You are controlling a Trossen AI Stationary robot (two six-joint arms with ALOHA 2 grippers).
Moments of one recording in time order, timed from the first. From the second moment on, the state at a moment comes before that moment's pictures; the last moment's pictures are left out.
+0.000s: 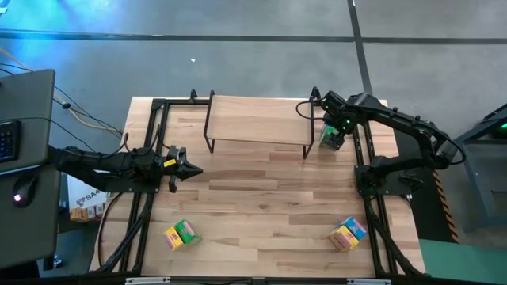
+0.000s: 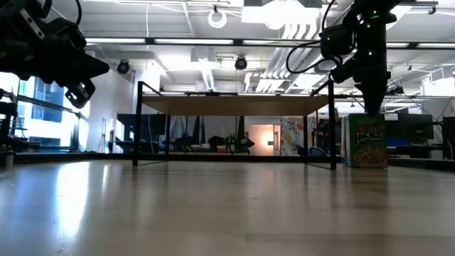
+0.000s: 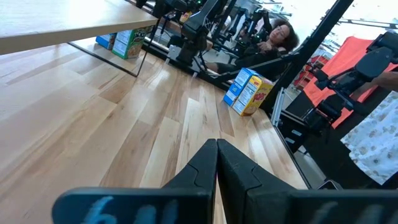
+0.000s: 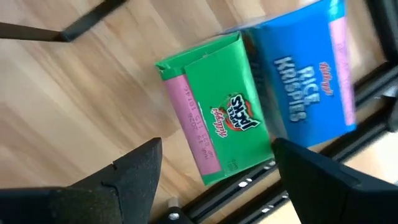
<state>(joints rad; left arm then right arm) -0.09 0.13 0.01 0.01 -0.04 -0.47 -0.70 1.27 1.00 -1.22 0.14 -0.09</state>
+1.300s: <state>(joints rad) -0.09 0.13 0.01 0.01 -0.04 -0.47 -0.70 1.27 1.00 -1.19 0.13 -0.14</state>
